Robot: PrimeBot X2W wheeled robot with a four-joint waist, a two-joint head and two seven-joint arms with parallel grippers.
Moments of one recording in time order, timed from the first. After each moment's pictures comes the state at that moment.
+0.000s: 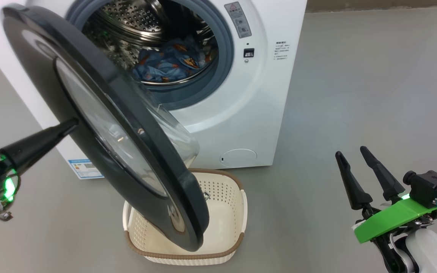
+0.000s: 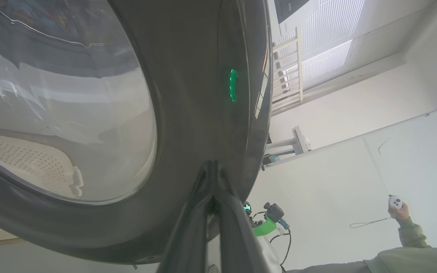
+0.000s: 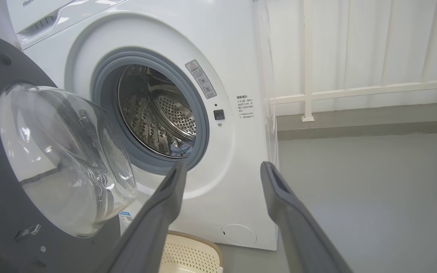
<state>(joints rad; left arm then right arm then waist) -0.50 0.32 0.19 -0.03 -1.50 0.20 1.17 -0.23 -0.32 0.31 0.27 0.62 0.13 -0.25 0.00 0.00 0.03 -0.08</state>
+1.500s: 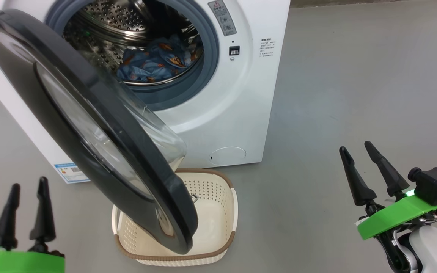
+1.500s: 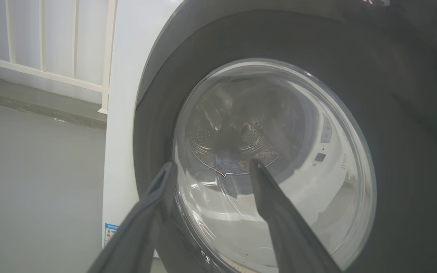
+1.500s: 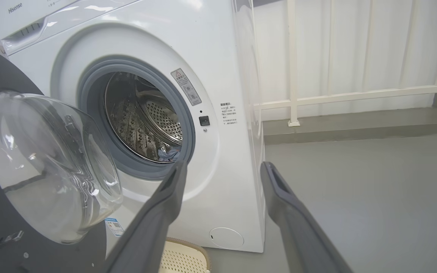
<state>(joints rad) -0.09 0.28 0.02 0.16 -0.67 -0.13 -0.18 -0.23 -0.32 0.29 0.25 0.61 0.13 -0.25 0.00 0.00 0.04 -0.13</state>
